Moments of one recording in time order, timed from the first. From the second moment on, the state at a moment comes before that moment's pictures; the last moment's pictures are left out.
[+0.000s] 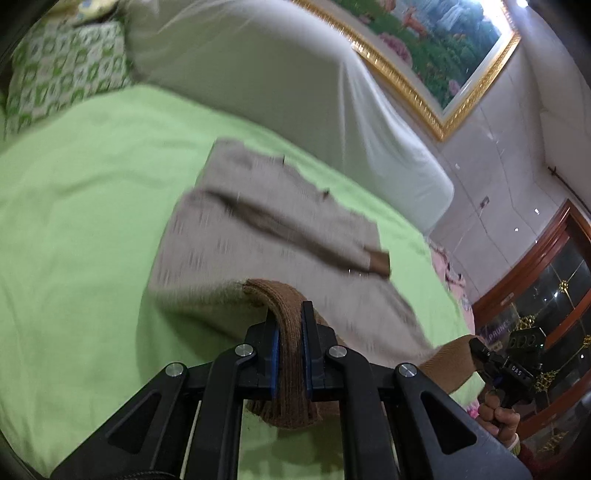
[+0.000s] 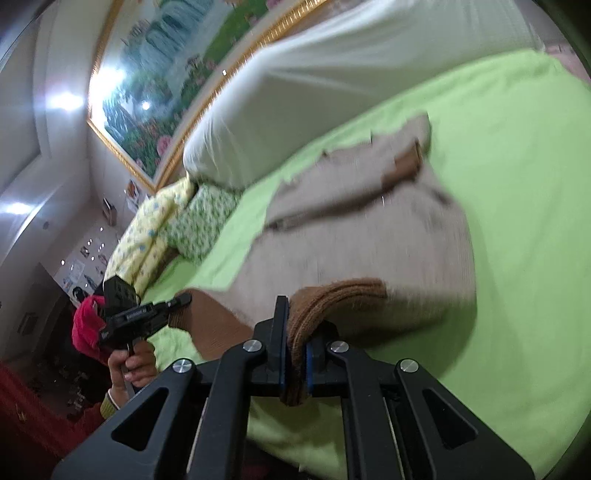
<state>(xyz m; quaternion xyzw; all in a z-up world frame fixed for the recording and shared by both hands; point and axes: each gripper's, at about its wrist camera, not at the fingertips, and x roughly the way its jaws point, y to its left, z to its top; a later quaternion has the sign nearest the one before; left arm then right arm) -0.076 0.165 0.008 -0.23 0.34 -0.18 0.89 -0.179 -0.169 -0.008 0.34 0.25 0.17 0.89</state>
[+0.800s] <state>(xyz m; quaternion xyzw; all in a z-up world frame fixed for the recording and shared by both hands) 0.232 0.132 0.026 -0.20 0.35 -0.13 0.91 0.105 -0.278 0.020 0.33 0.22 0.13 0.91</state>
